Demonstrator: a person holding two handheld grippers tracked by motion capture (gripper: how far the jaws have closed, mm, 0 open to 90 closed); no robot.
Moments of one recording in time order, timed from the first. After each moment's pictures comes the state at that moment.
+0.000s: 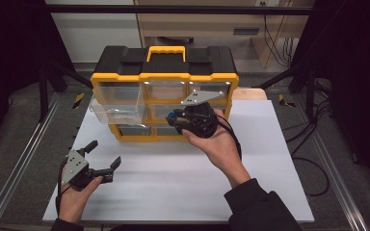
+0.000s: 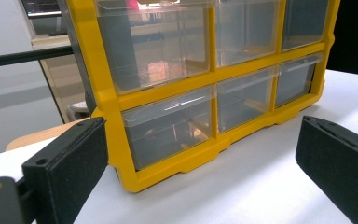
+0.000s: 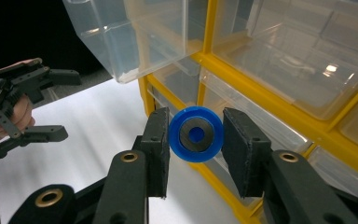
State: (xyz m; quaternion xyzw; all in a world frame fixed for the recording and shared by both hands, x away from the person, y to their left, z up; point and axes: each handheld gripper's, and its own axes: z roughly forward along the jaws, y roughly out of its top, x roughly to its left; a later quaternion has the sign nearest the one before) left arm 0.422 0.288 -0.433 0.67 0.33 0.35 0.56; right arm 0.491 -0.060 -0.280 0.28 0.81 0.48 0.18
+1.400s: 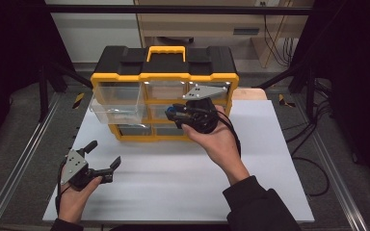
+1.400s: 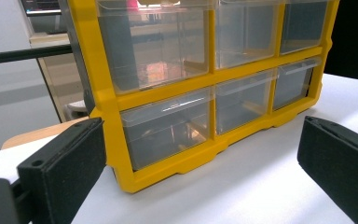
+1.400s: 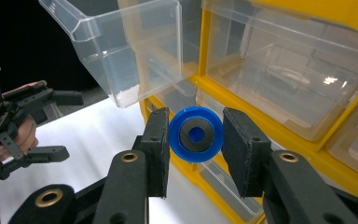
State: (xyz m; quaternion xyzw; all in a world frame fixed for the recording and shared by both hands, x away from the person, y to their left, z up) left arm 0.422 0.289 -0.433 0.67 0.33 0.35 0.56; right arm 0.495 -0.061 -0.270 0.28 0.79 0.51 0.18
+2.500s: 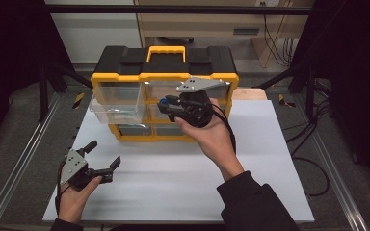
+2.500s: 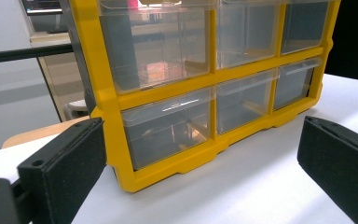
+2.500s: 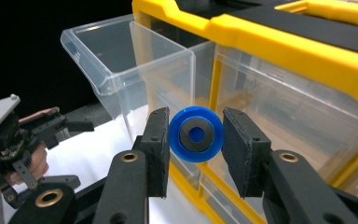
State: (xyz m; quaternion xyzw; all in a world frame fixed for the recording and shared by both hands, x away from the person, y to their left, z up) left arm 0.422 0.289 -0.432 0.67 0.33 0.35 0.56; right arm 0.494 -0.047 -0.248 0.27 0.78 0.53 0.18
